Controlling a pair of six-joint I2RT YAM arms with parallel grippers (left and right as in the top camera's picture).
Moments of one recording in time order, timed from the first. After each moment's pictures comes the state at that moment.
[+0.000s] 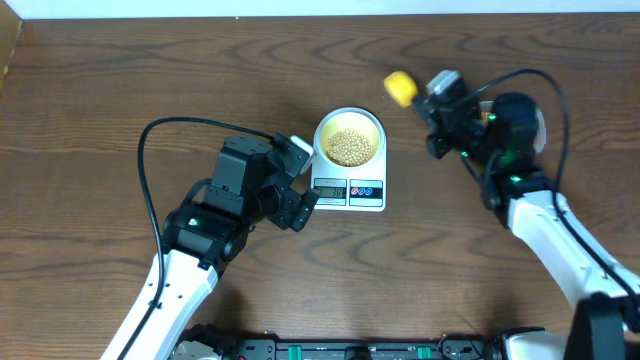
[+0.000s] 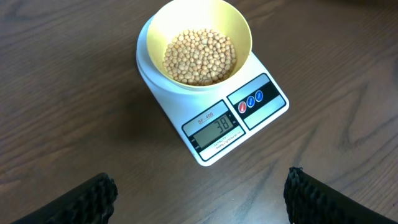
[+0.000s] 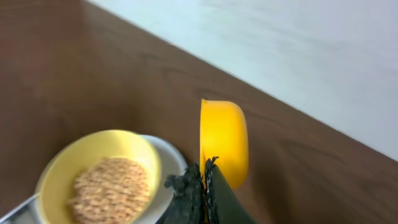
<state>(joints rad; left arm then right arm) -0.39 1.12 0.90 -0.63 0.21 0.17 0.16 1.47 0.82 0.30 -0.50 -0.28</state>
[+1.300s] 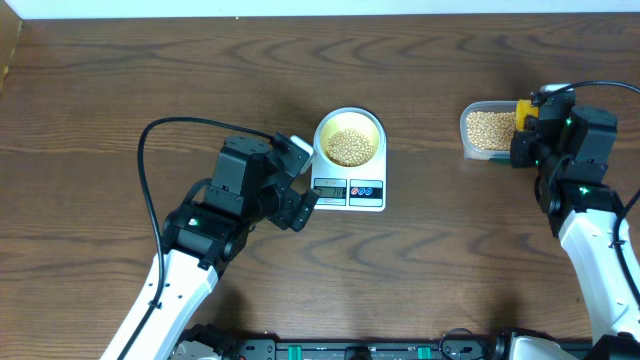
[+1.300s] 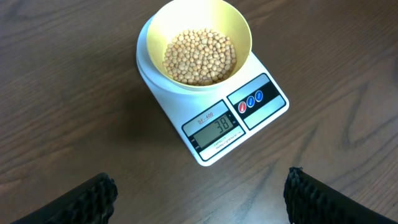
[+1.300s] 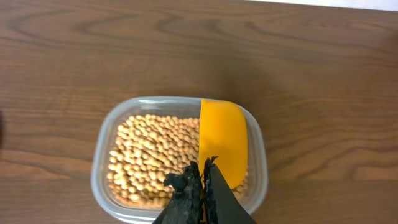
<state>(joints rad) -0.39 1.12 0.90 -0.63 0.21 0.17 -0.15 1.32 0.82 -0.12 -0.08 -0.16</state>
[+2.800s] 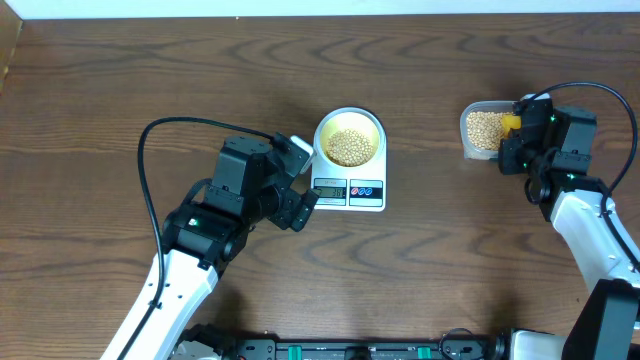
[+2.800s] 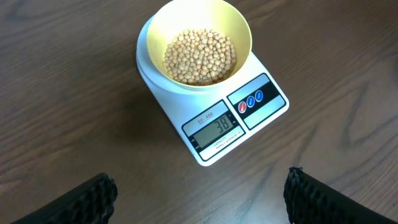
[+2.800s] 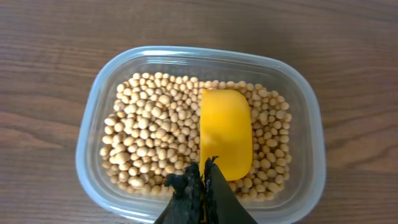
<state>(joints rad) -0.39 1.12 0.90 -0.63 0.21 0.17 -0.15 1.49 0.82 -0.11 -0.14 -0.20</state>
